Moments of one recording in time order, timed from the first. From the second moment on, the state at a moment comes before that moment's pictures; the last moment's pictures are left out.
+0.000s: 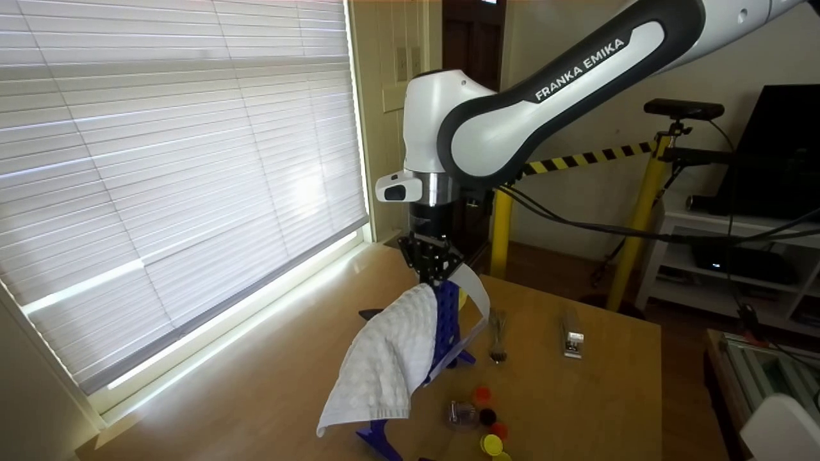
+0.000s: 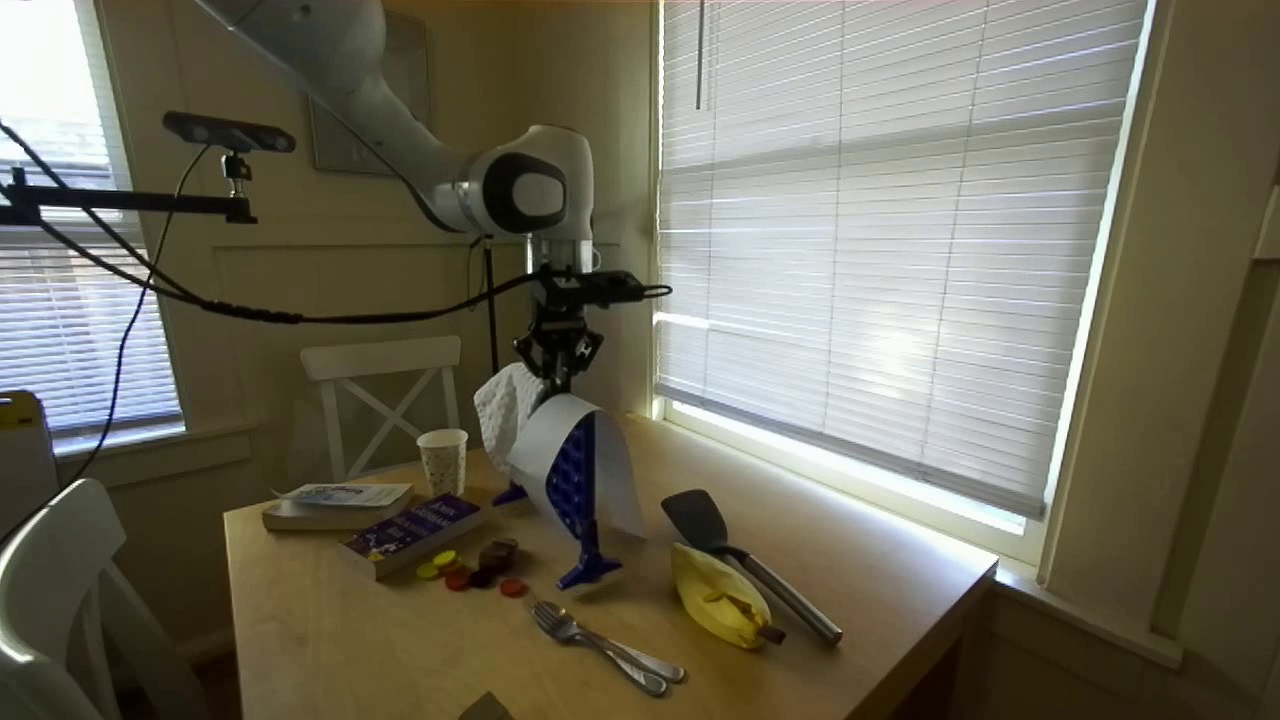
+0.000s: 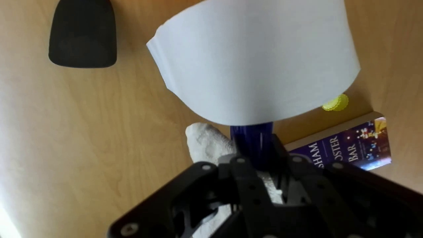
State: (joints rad) arm -0.02 0.28 0.13 -1.88 0.02 2.21 -1.23
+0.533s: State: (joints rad) arm 0.01 0.18 0.12 -1.89 0.02 2.16 -1.01
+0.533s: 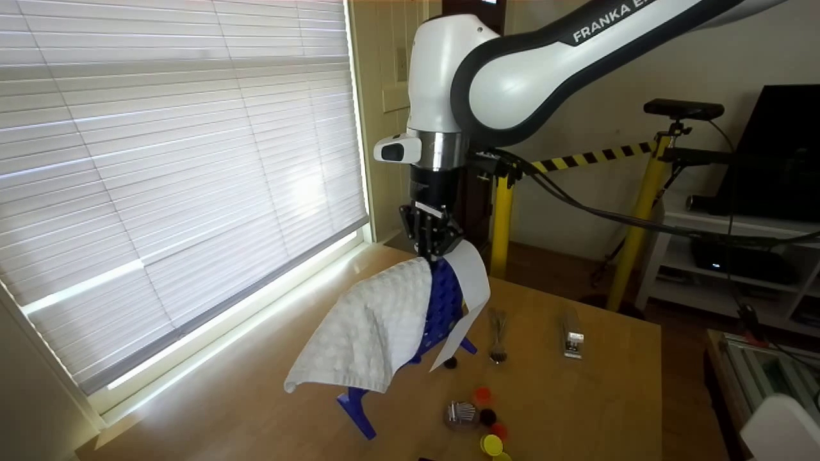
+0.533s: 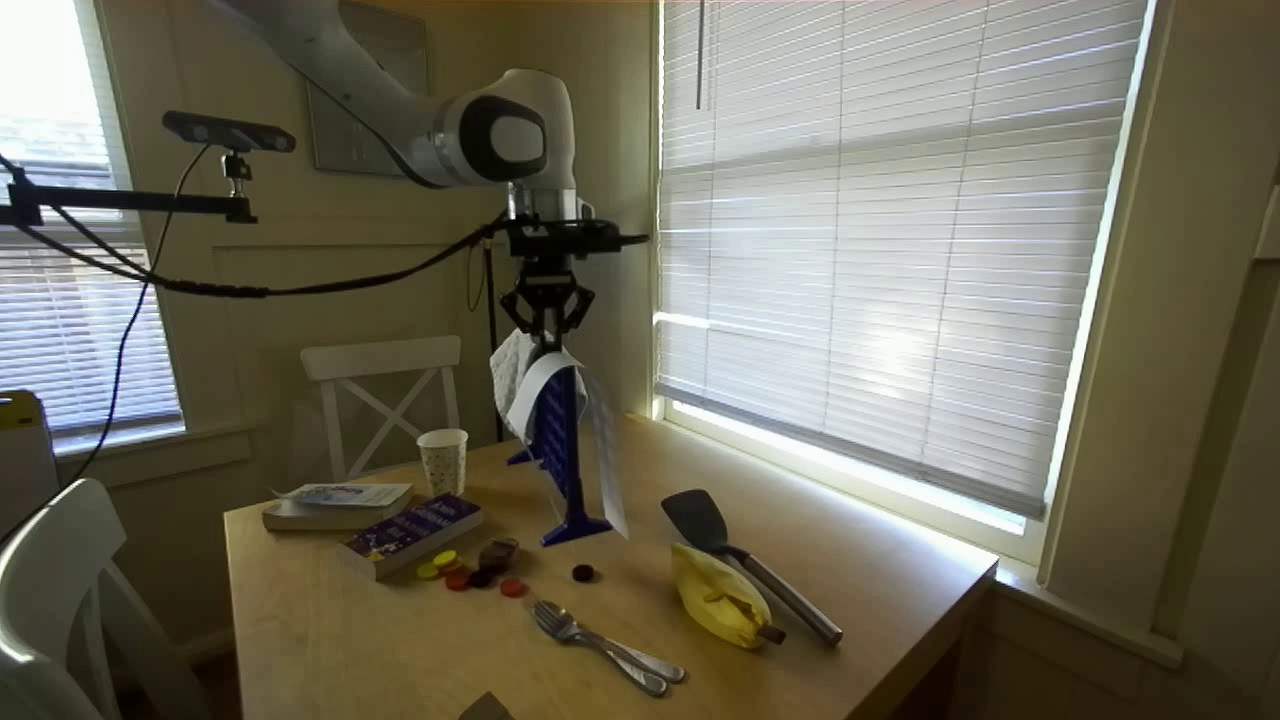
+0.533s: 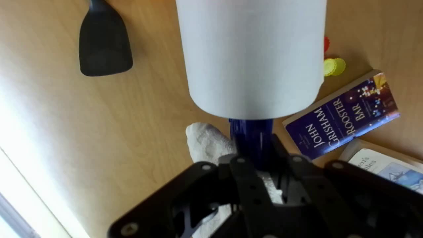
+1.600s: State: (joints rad) arm 0.07 0.15 0.11 -1.92 -0.06 2.15 -0.06
